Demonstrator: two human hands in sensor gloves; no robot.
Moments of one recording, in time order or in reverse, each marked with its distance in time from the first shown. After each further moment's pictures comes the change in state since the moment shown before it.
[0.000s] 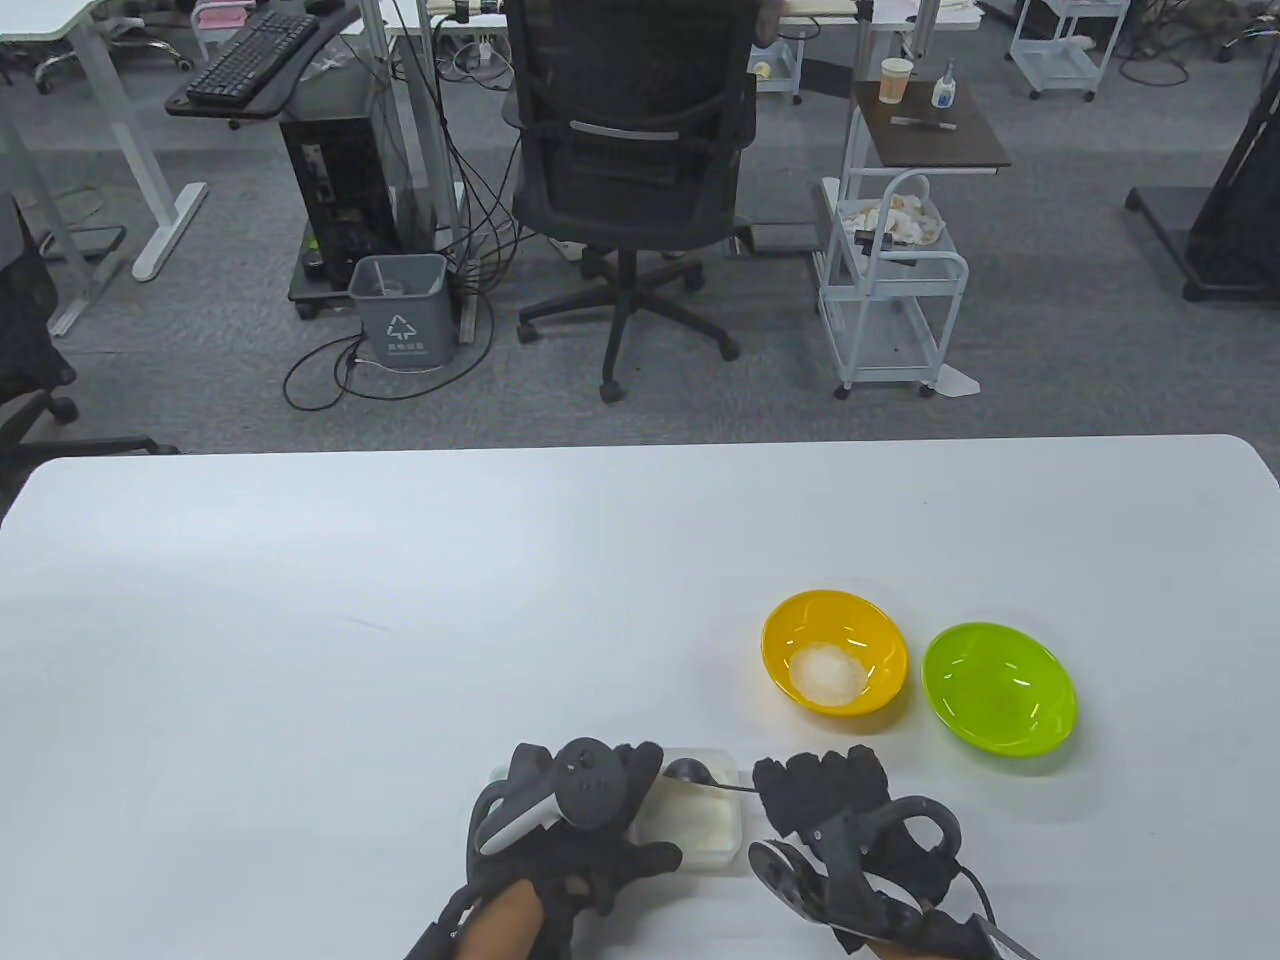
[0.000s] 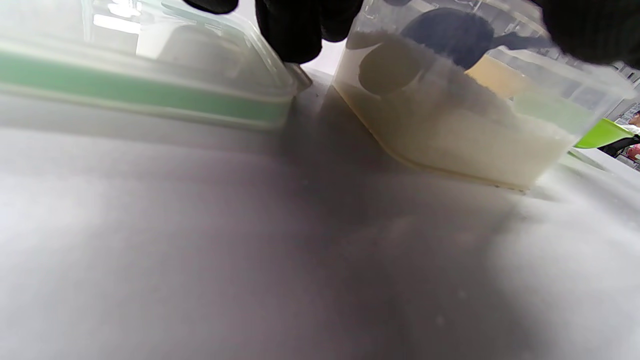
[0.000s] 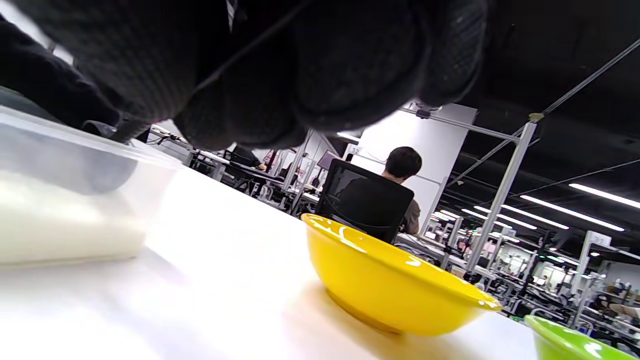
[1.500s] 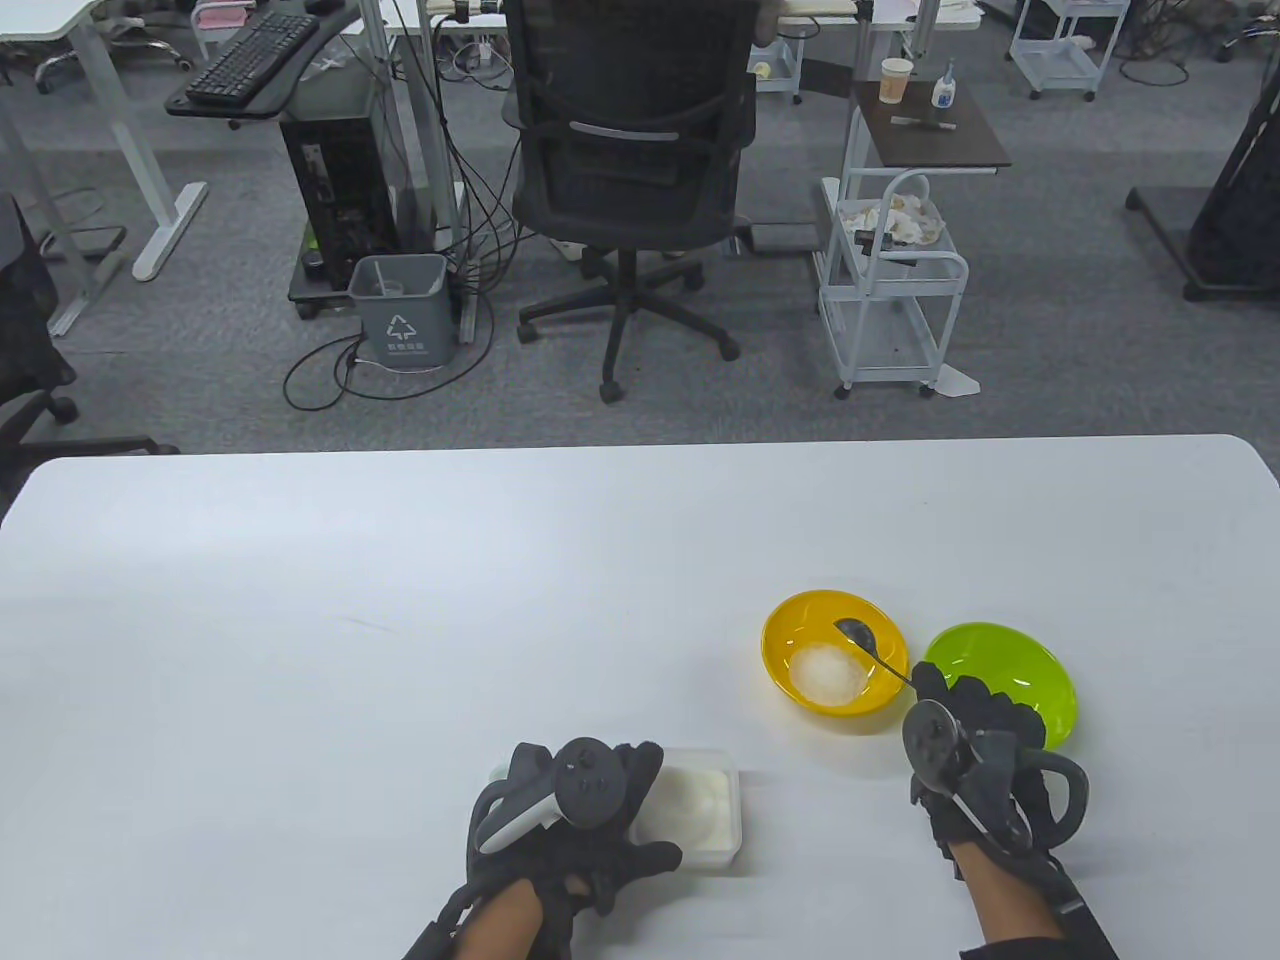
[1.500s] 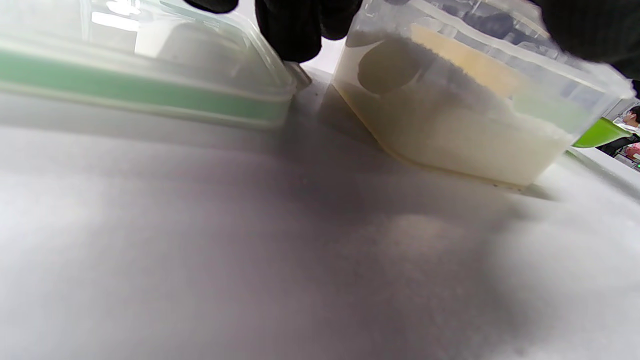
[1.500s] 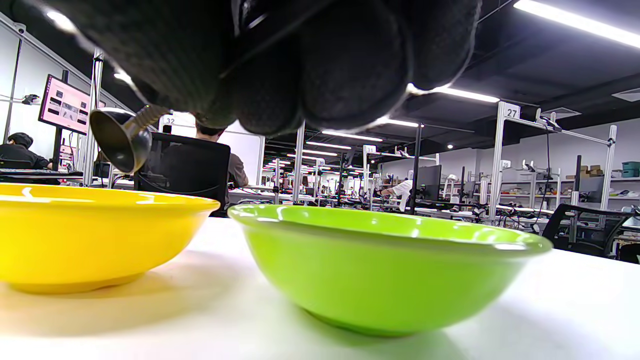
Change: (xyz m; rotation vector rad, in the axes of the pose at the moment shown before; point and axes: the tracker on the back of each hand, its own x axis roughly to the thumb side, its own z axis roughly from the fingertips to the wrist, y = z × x) left_hand 0.001 0.001 0.000 -0.006 -0.003 0.002; right_hand -0.132 0.051 -0.002 0.084 0.642 -0.116
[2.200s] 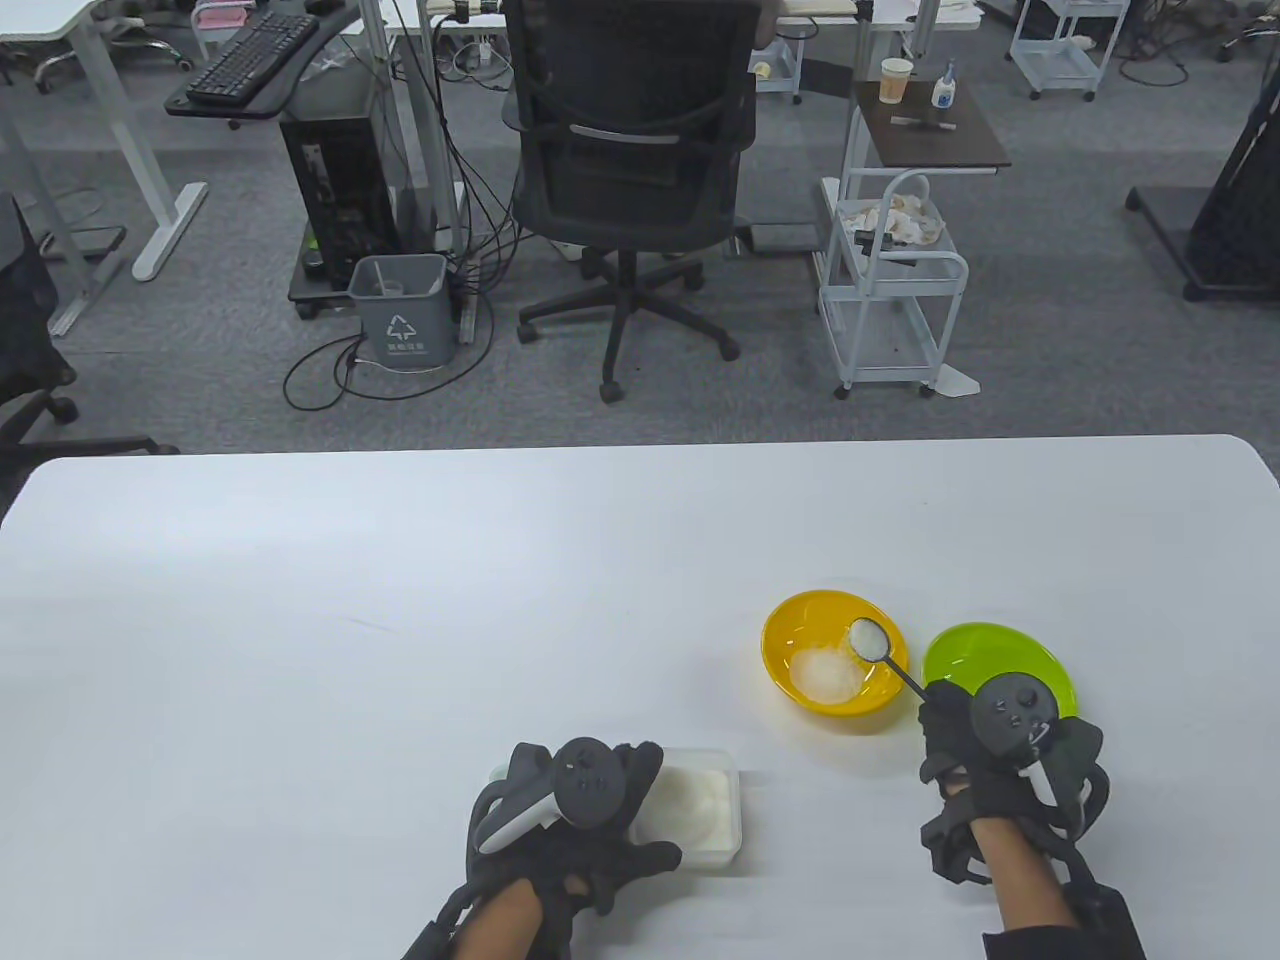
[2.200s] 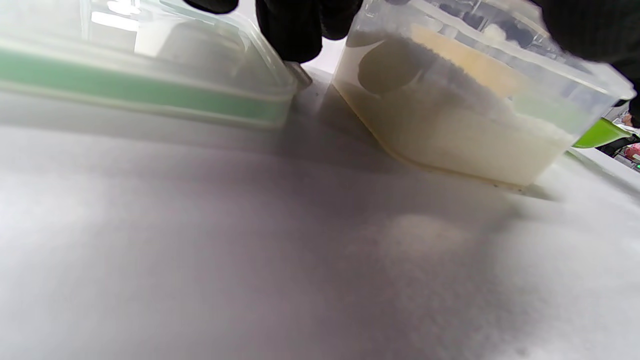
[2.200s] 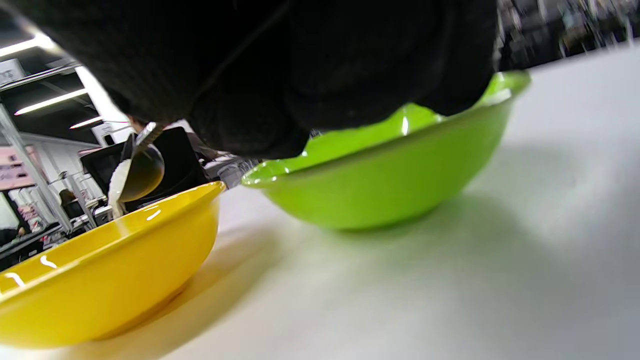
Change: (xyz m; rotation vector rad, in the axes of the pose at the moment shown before) left_hand 0.000 0.000 0.000 0.001 -0.001 0.002; right_hand -0.030 0.010 -0.014 0.165 0.175 -0.333
